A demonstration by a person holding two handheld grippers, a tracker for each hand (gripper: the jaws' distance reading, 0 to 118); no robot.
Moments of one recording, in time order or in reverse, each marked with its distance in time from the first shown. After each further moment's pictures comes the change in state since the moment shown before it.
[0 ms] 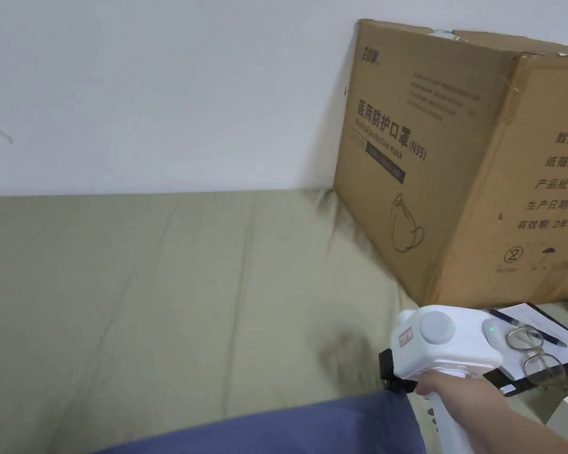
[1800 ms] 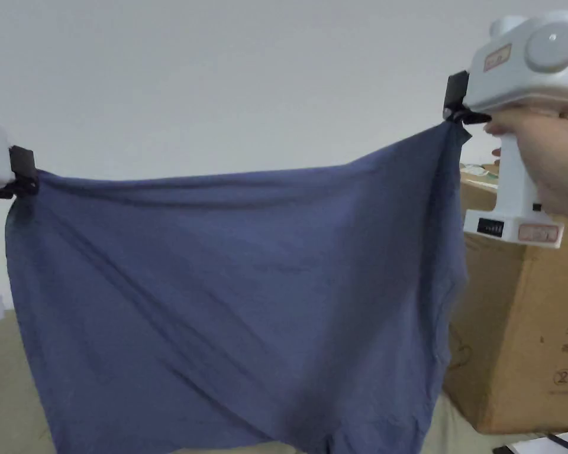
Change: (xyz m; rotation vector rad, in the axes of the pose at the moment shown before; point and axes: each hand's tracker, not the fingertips) left arm 0.026 0.253 0.280 0.729 -0.037 0.044; right arm -0.105 0.178 0.427 0.914 0.130 0.094
